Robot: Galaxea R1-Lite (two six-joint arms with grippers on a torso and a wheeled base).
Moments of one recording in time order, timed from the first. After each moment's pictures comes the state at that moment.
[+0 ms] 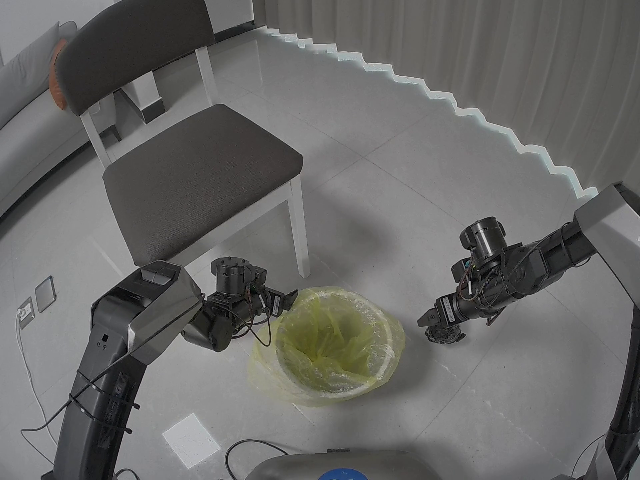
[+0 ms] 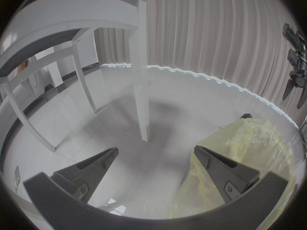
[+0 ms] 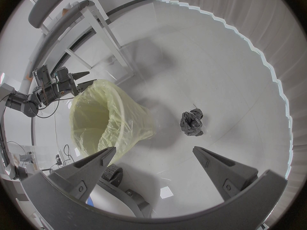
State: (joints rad) left arm -0.30 2.72 -1.54 -0.80 -0.10 0.13; right arm 0.29 2.19 -1.23 0.03 0.05 0.04
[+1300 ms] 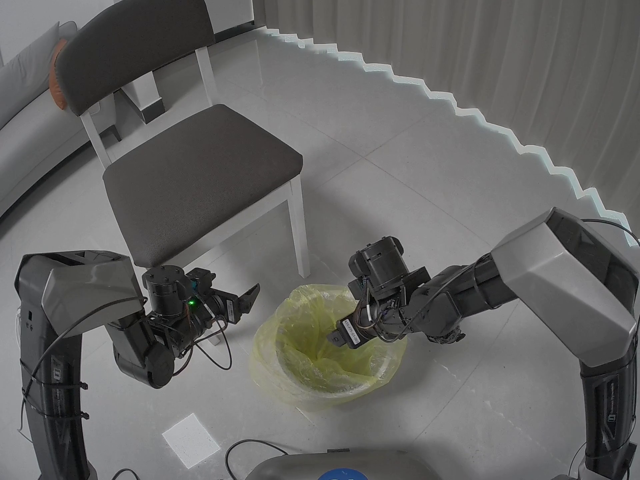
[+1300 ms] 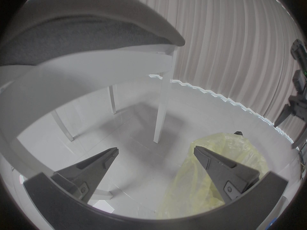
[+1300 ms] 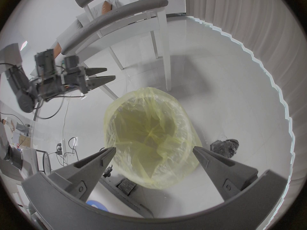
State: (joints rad) left arm -0.24 2.35 -0.76 -1.37 -0.11 0.02; right arm 0.64 2.37 -1.47 -0.06 -0.11 0.01
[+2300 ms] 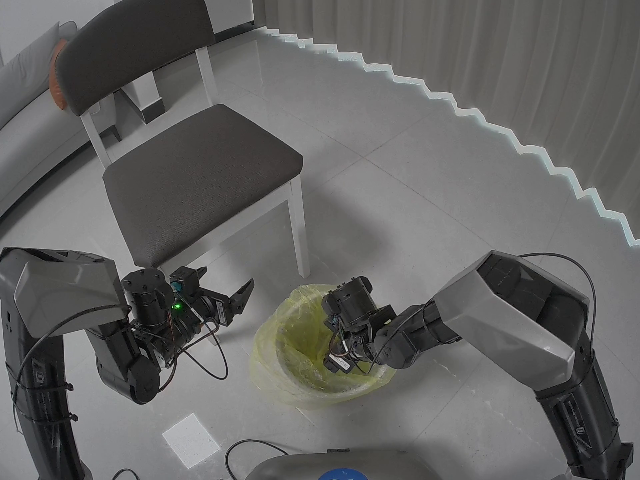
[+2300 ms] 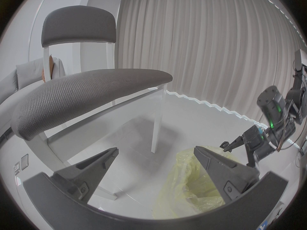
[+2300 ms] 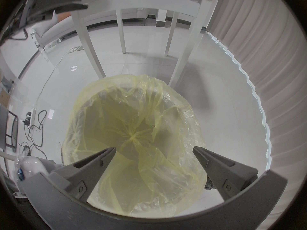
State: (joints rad) left arm -0.26 2.25 -0.57 -1.55 -0.11 0.02; right arm 0.69 2.58 -1.55 -0.16 -0.27 -0.28
